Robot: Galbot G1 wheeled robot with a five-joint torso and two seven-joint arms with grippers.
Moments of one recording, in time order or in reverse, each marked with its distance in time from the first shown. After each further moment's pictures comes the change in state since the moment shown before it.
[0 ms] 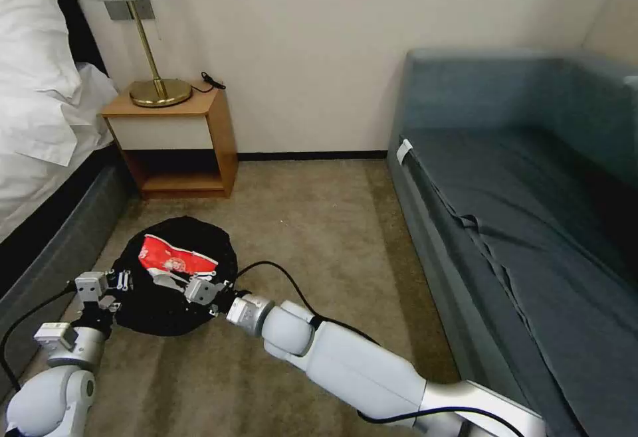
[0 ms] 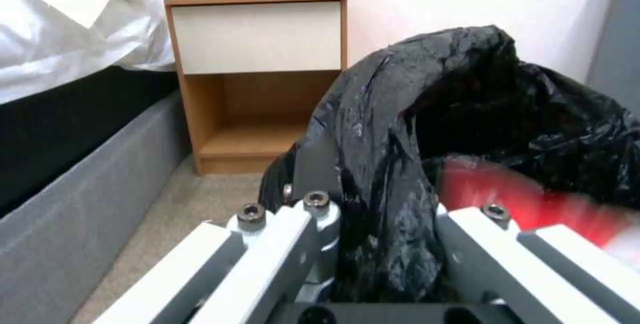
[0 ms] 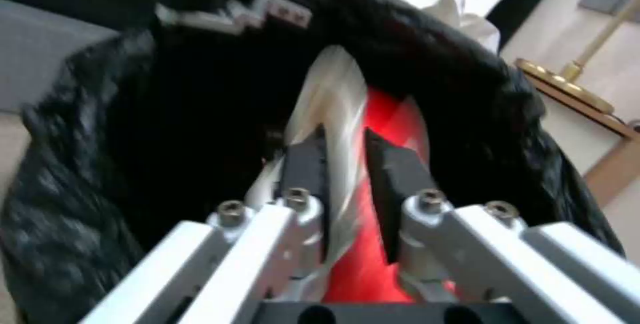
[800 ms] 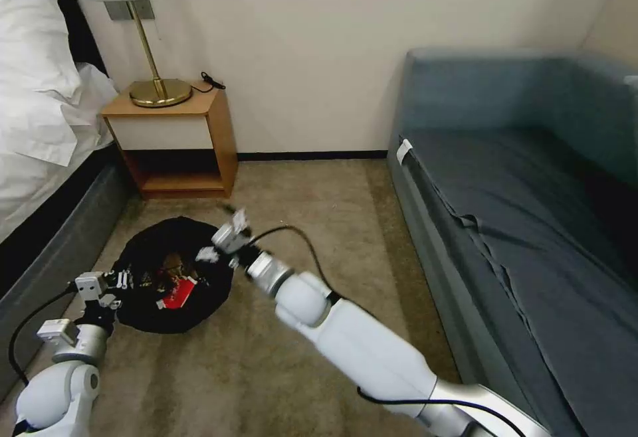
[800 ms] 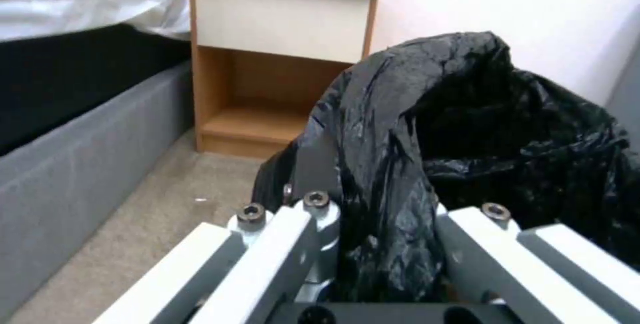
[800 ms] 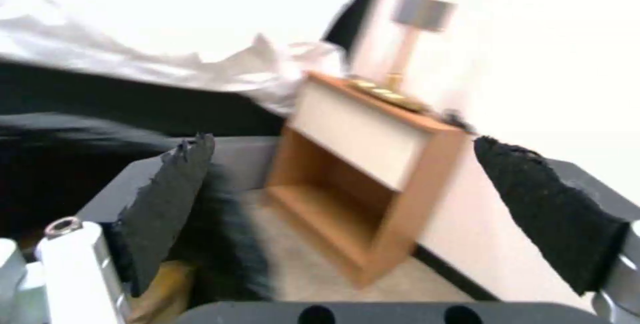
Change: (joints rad) left arm -0.077 0.018 0.021 0.105 -0.133 0.026 -0.033; right arm -0.018 0.015 0.325 0.099 0.032 -0.053 0.033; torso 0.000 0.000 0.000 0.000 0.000
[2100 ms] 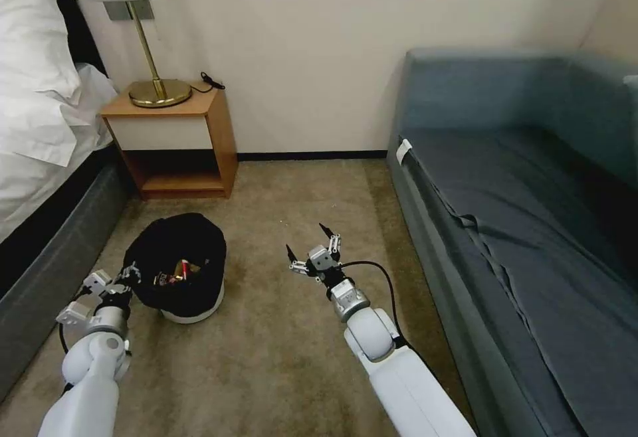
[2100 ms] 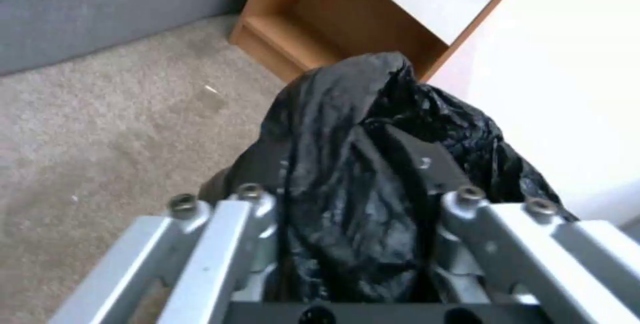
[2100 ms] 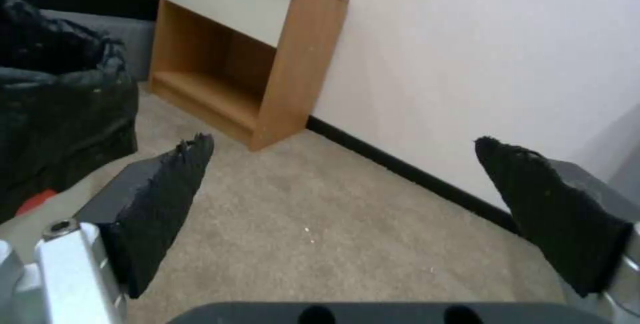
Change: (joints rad) left arm -0.211 0.025 0.094 0.316 -0.395 0.091 -0.144; right arm -0.378 -0.030 0.360 0.057 -0.247 0.085 -0.043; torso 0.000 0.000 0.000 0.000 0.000
